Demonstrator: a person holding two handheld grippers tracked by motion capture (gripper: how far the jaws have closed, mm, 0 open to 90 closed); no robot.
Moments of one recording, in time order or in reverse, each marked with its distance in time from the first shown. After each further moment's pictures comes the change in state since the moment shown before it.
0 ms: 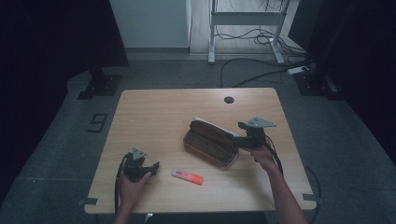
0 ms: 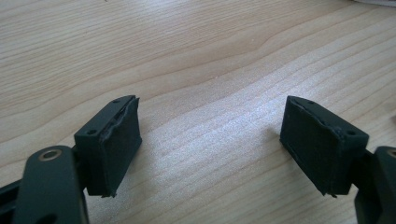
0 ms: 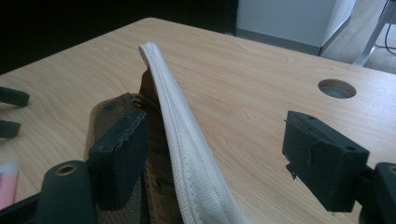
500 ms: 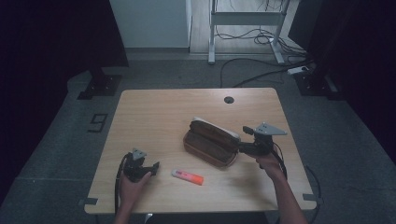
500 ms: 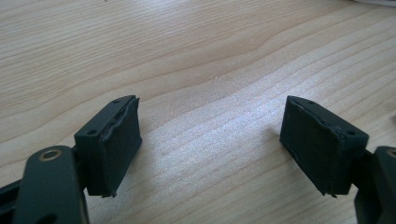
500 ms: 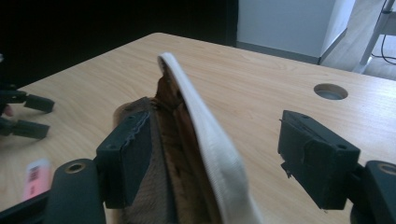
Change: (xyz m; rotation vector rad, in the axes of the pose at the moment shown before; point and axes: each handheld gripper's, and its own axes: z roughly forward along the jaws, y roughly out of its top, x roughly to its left) left arm 0.000 0.000 0.000 -0.002 0.001 0.000; right arm 0.011 -0.008 -0.035 -0.060 0.007 0.016
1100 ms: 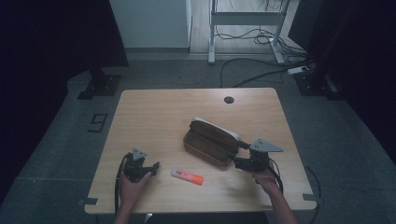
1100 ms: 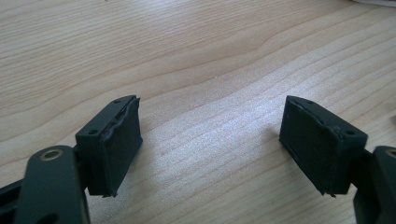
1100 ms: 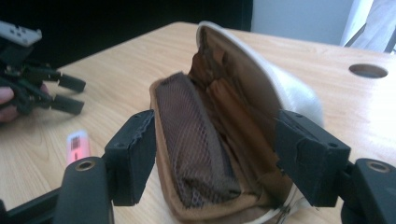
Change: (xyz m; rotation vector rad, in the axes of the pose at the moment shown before) left arm -0.001 0.000 0.000 0.000 0.003 -0.002; right arm 0.034 -0.035 -0.009 0.005 0.041 -0.001
